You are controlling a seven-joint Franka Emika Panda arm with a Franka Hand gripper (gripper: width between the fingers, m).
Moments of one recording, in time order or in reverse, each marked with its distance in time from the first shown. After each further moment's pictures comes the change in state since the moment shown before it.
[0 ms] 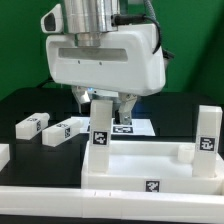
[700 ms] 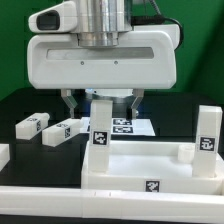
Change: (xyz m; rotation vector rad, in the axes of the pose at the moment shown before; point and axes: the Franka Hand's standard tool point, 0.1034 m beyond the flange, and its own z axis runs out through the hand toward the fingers) arm 0.000 0.001 0.000 -0.047 0.011 -0.639
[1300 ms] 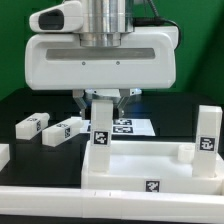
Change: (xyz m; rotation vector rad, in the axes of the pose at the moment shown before) arm 0.000 0.004 0.000 -0.014 -0.003 -0.098
